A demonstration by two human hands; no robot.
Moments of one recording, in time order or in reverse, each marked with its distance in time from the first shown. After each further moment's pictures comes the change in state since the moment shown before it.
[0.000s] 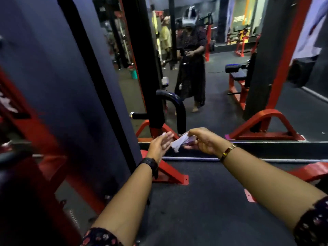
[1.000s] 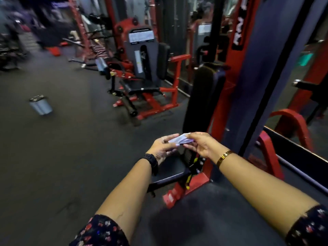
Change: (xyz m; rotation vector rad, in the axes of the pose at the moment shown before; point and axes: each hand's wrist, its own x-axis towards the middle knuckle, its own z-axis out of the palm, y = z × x) left_hand -0.535 -0.090 -0.186 -0.186 0.708 0.188; right_hand -0.304 0.216 0.313 -0.193 -0.710 0.263
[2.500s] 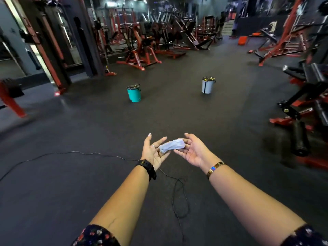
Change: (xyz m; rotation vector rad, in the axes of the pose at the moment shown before) left_hand -0.272 0.102 -0.493 -0.687 1.150 0.398; right_hand 0.024 0.173 0.634 -0.221 -0.915 0.585
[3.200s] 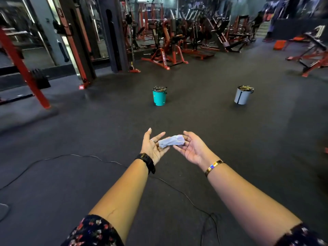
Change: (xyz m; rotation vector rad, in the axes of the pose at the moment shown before) left_hand 0.238 0.256 -0.159 -0.067 0.099 0.073; right_hand 0.300 -0.019 0.257 -0.040 -0.102 0.051
